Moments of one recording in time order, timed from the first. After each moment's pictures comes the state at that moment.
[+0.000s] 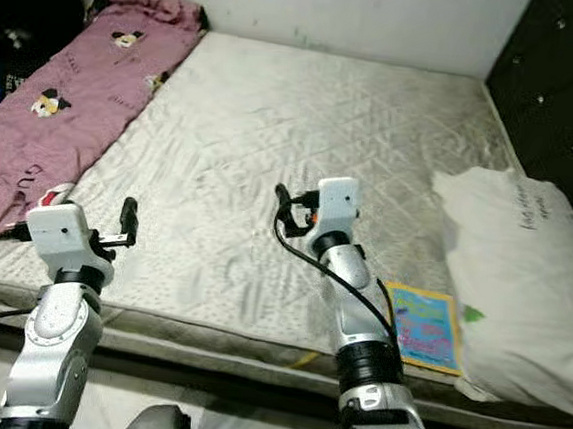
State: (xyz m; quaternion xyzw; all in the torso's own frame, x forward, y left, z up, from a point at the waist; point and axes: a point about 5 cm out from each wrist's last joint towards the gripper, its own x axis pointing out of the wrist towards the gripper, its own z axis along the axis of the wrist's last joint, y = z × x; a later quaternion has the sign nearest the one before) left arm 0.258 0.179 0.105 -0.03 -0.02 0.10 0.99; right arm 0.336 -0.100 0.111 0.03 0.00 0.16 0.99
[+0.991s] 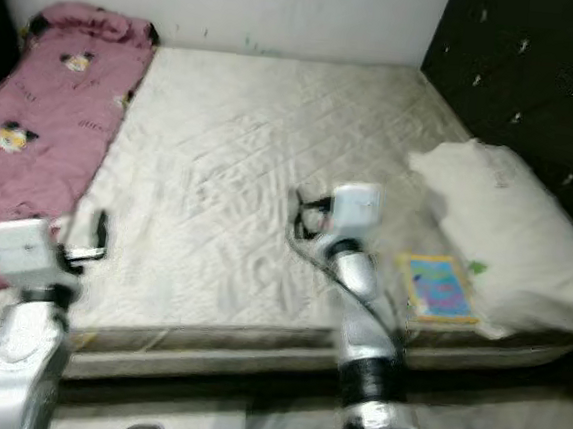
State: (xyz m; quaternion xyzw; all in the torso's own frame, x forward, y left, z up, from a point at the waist) left arm 0.231 0.200 0.106 -0.02 -0.01 0.13 0.99; right arm 0.327 -0.108 0.113 0.04 0.00 0.14 0.99
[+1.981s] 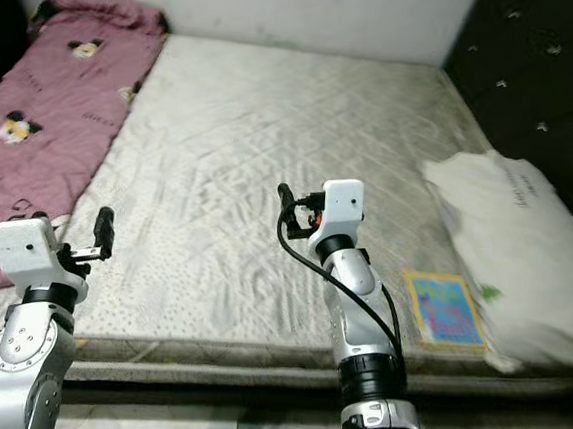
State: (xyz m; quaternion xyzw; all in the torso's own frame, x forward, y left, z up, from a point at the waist) left arm 0.233 0.193 0.109 -0.03 -0.02 0.12 0.99; right arm 0.329 -0.110 0.118 0.03 0.00 0.15 0.99
